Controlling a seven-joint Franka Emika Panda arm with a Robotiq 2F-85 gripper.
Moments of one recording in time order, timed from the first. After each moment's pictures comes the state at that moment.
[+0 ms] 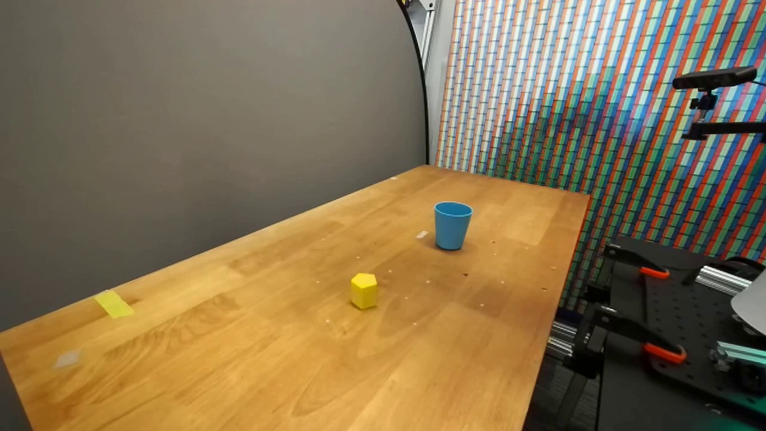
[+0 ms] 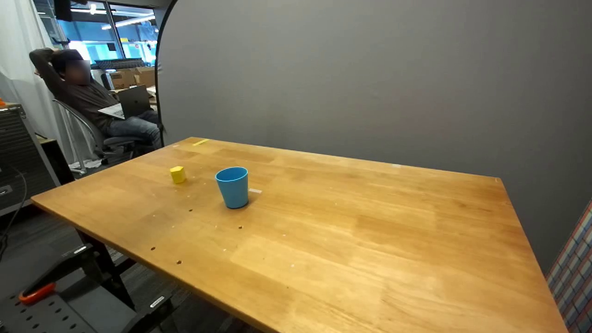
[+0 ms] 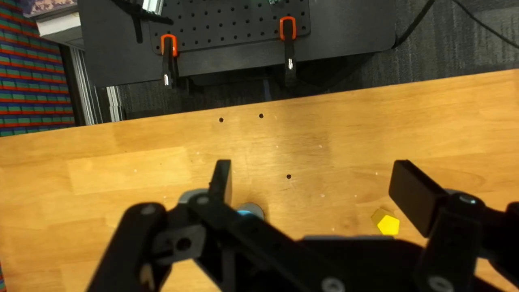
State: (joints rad) arm 0.07 -0.41 0.26 -2.14 0.07 1.46 0.38
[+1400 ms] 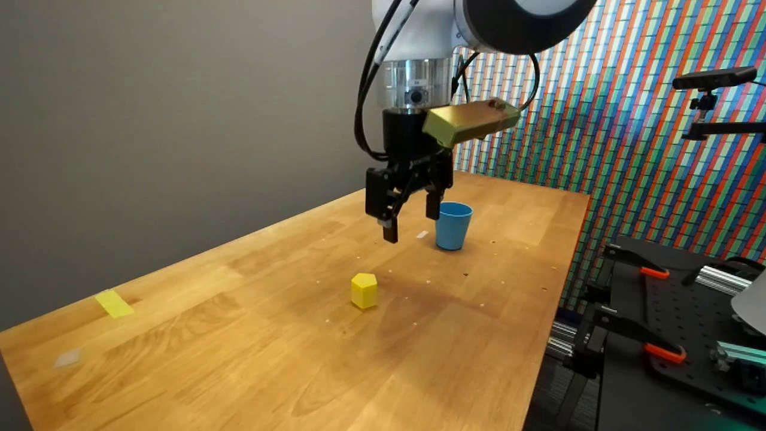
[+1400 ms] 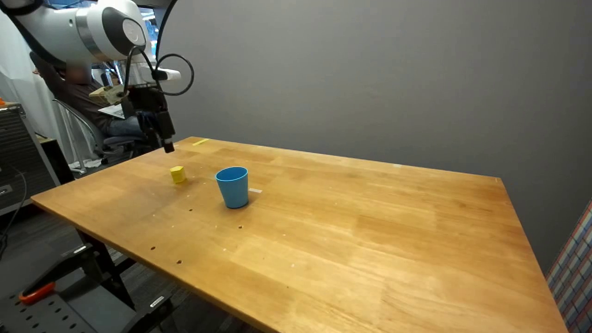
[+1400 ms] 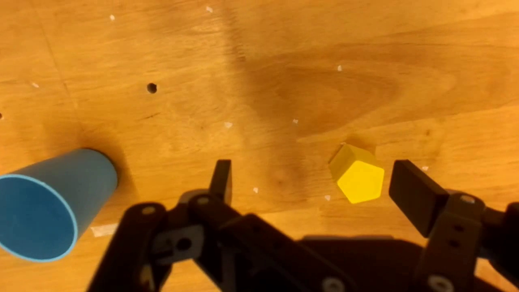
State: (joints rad) arm 0.25 0.25 0.25 -2.25 -0.19 2.44 0.77
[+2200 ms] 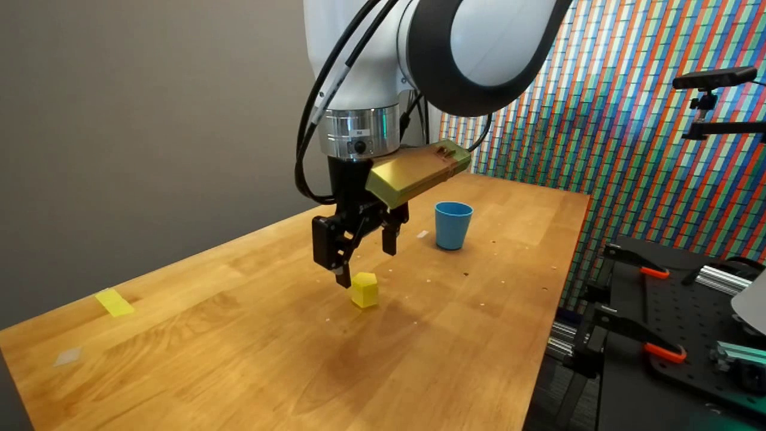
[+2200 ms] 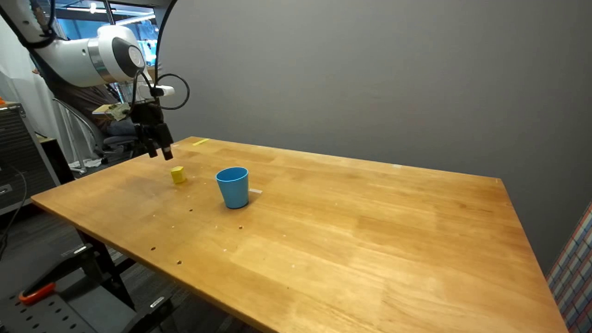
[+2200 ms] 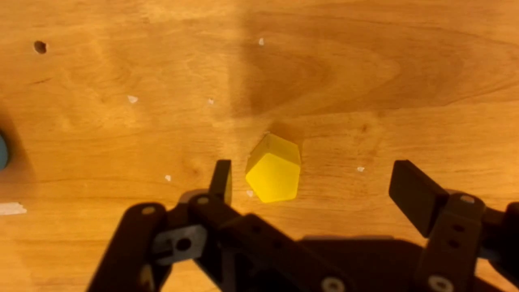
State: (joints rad) arm 0.45 0.46 0.15 -2.05 -0.25 2.45 0.82
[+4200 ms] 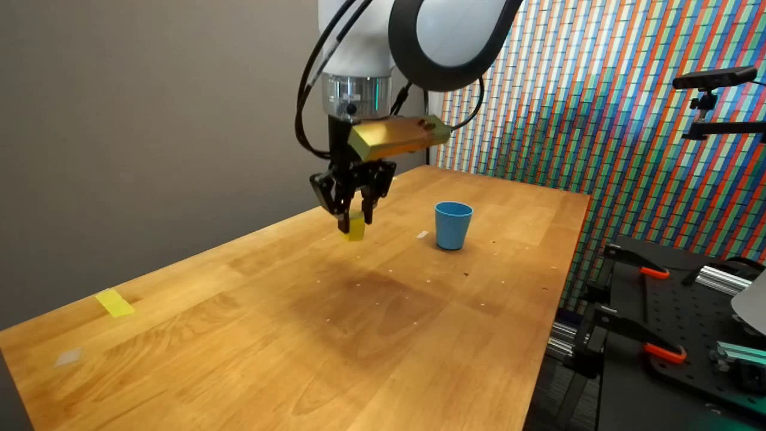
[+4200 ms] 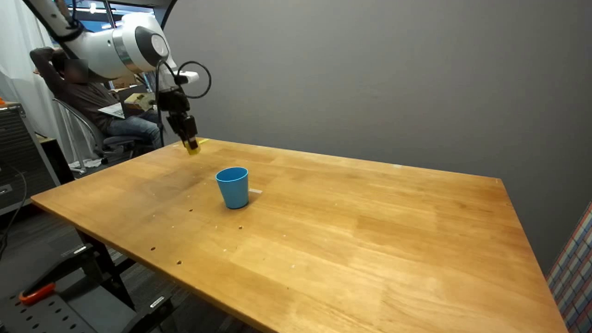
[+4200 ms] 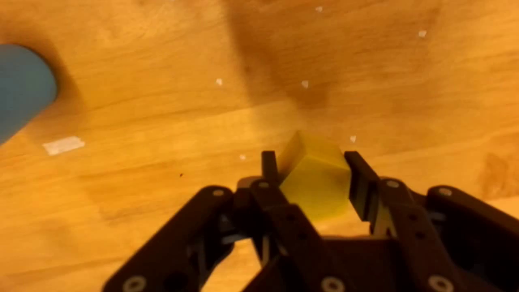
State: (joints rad) arm 0.44 0.43 0.02 -2.02 -0.25 2.51 0.85
